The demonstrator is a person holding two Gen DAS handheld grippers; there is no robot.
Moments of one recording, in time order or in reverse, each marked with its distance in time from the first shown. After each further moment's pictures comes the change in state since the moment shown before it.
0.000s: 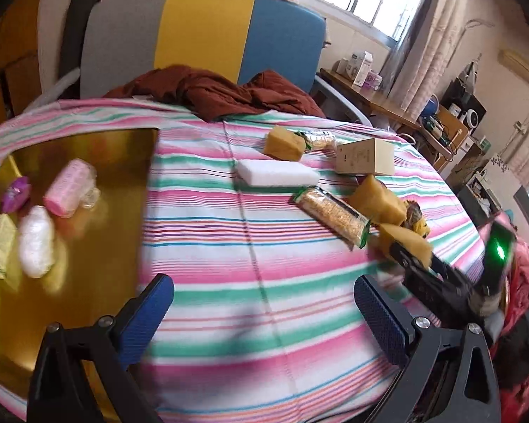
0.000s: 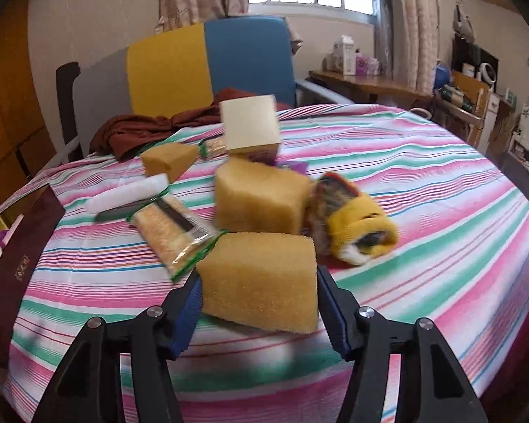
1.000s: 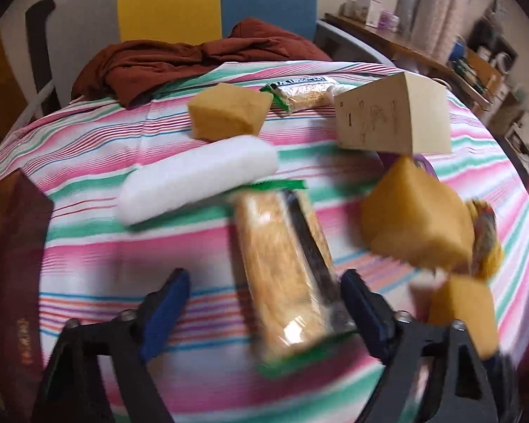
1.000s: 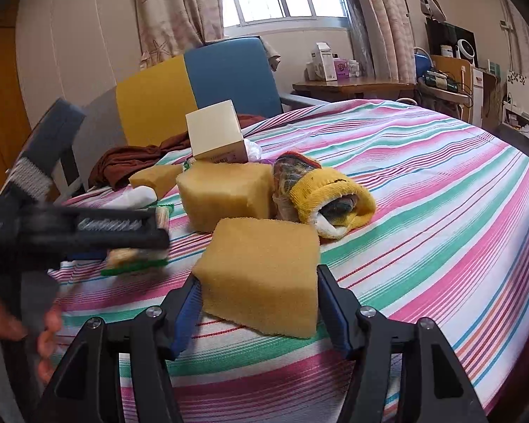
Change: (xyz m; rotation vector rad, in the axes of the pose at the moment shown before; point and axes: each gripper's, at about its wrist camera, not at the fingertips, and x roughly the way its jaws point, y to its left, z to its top) left arm 0.144 -0.081 0.047 0.132 0.157 0.178; right arm 0.007 -0.028 -0.027 0.138 -0.102 0.068
